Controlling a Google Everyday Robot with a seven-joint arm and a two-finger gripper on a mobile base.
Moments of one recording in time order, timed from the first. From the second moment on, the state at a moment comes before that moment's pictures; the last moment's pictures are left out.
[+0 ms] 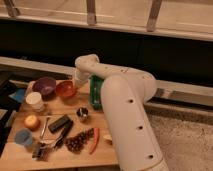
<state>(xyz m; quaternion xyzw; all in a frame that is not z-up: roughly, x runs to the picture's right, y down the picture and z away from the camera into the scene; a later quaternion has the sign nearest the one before) -0.174 -0.035 0.940 -0.31 0.00 0.65 0.69</state>
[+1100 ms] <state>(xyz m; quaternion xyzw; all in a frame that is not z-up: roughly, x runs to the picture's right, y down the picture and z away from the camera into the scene) -0.296 -0.116 0.876 -0.32 -0.11 0.57 0.75</state>
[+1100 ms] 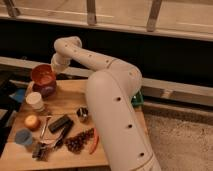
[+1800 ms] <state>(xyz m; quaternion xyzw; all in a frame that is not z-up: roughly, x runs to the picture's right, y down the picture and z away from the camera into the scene) -0.343 -0.101 0.921 -0.35 -0.12 0.54 0.76</state>
